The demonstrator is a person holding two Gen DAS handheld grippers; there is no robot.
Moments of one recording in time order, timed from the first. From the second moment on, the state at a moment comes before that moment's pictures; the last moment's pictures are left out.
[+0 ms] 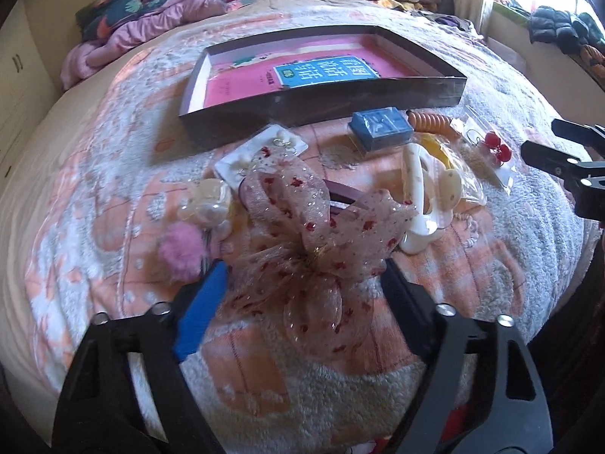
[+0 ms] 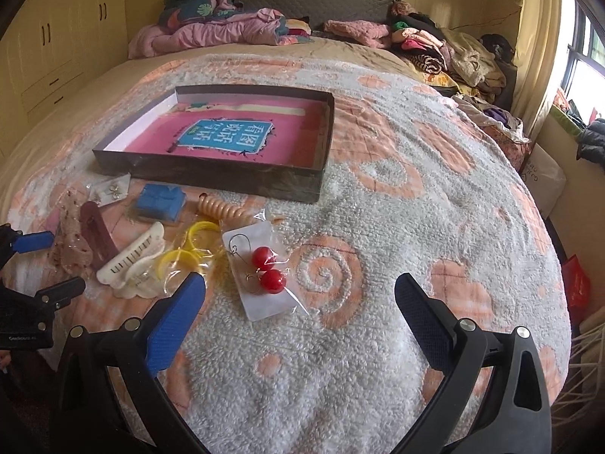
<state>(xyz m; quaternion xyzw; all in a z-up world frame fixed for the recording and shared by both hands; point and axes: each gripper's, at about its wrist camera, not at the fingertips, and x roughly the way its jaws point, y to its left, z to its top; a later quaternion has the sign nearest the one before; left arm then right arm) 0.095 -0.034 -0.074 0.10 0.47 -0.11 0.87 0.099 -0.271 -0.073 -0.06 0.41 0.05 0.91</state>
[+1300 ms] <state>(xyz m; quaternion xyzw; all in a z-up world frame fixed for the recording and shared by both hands) 0.138 -0.053 -0.016 0.01 0.41 -0.21 0.89 0.111 -0.334 -0.071 0.04 0.42 0.07 0.91</state>
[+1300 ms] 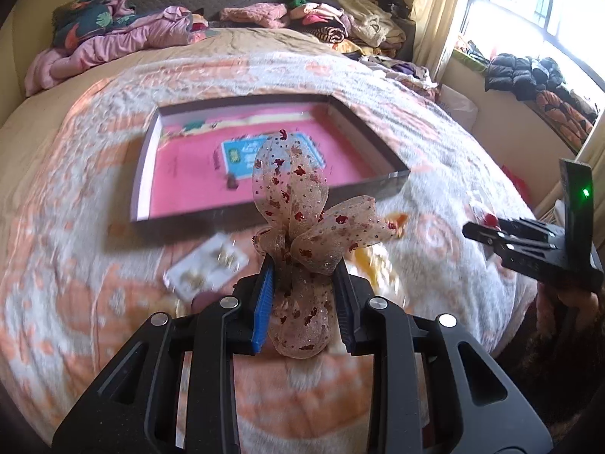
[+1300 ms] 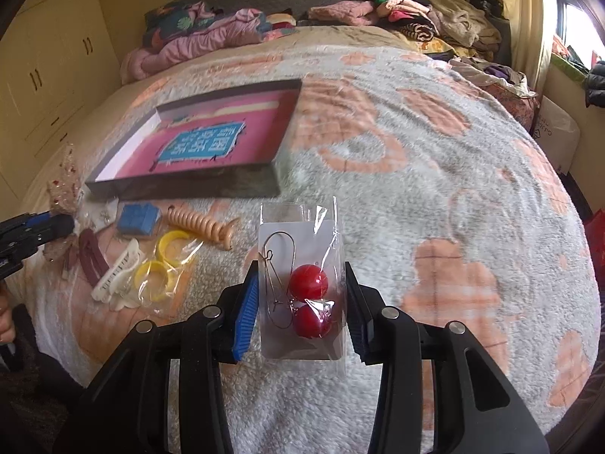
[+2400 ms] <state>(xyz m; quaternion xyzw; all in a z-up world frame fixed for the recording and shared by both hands) 0.278 -0.014 -0.038 -0.01 0.44 -0.13 0.89 0.267 -0.241 -0.056 -0.02 0.42 0.13 0.90</state>
